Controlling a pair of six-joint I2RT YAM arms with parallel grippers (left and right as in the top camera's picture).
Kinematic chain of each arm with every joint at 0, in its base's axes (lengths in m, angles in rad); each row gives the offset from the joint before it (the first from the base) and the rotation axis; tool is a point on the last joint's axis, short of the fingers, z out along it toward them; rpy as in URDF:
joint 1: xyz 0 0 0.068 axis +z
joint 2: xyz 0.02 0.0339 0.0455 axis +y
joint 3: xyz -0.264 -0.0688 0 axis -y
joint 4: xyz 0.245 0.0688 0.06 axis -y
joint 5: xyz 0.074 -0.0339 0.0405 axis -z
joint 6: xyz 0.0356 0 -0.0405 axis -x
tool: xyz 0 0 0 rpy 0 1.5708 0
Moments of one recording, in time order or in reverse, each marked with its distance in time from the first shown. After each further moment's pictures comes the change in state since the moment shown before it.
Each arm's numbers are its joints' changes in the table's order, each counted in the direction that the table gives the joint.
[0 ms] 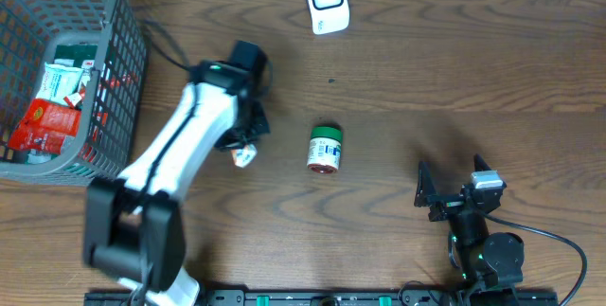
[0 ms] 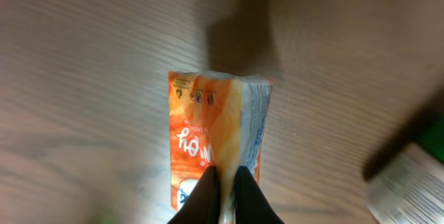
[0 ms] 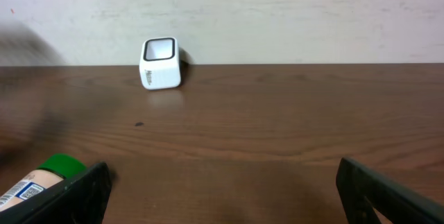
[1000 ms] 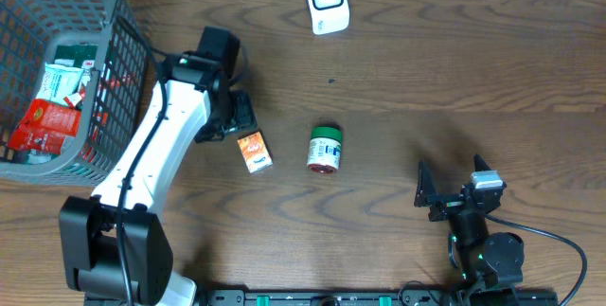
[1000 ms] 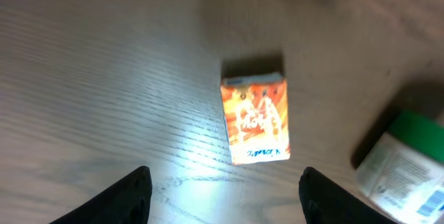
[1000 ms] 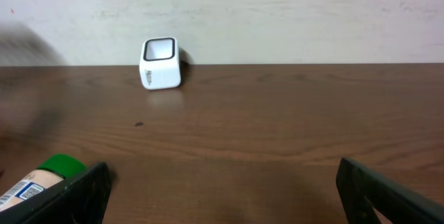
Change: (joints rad) left arm 0.124 -0.093 0.016 0.002 0.067 -0.187; right arm 0.000 0.000 0.000 0.000 0.000 0.000
